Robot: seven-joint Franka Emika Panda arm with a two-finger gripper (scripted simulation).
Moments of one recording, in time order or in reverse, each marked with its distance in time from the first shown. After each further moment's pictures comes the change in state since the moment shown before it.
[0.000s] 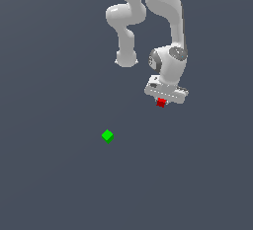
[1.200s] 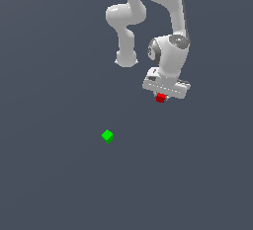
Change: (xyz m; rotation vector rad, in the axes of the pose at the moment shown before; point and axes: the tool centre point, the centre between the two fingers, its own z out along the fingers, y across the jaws) arm 0.016 0.010 -0.050 0.001 0.001 0.000
